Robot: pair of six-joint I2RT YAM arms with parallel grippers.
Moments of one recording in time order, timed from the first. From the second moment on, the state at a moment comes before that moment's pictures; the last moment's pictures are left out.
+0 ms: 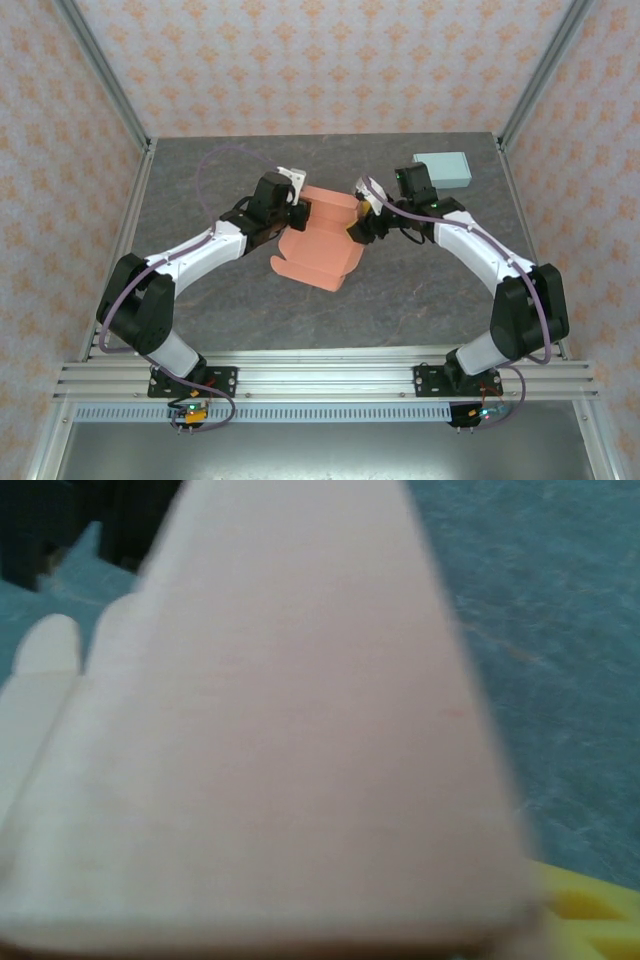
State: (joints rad) left arm -0.50 1.58 1.09 -0.14 0.01 -0.23; right arm 0.36 1.50 1.13 -0.48 -0.67 -0.47
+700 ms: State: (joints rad) left arm -0.50 1.59 1.09 -0.14 0.09 -0.23; right arm 0.28 1.57 1.21 -0.71 -0.82 -0.66
